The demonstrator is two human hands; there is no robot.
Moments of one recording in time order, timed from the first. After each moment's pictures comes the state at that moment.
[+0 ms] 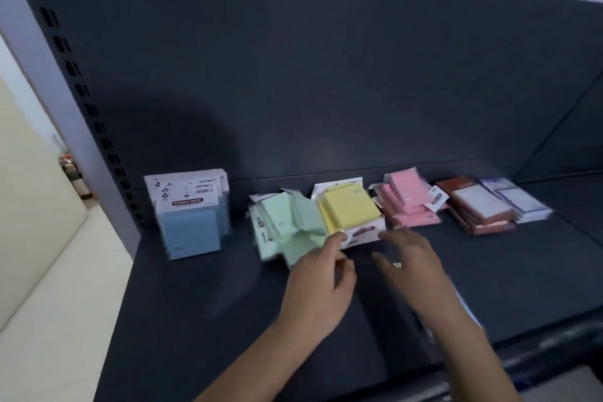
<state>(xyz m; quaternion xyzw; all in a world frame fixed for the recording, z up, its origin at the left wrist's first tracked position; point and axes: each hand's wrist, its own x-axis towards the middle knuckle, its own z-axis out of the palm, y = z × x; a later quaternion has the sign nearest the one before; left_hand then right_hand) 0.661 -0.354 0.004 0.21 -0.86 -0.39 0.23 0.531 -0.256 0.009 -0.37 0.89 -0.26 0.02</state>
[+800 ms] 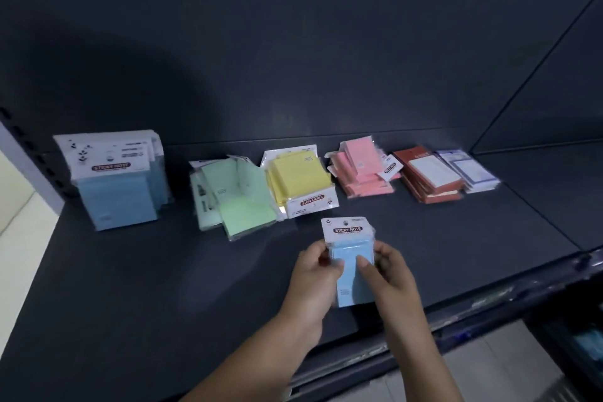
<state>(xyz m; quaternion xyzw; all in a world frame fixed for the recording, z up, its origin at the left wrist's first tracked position) 0.615 -0.280 -0.013 0.34 -0.53 -0.76 0.14 0.549 -0.191 -0.021 -0.14 0.71 -0.65 0.22</state>
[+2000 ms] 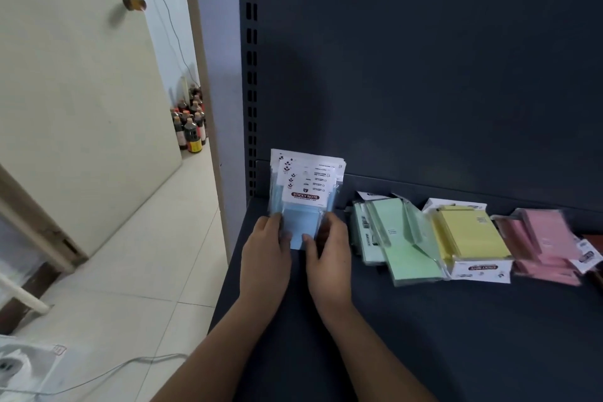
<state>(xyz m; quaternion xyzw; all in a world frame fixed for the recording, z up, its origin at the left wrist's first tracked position) 0.774 -0.480 -0.035 0.54 -0.73 -0.28 0.31 0.689 -0.441 -0.056 -0.42 0.74 -0.50 0.14</state>
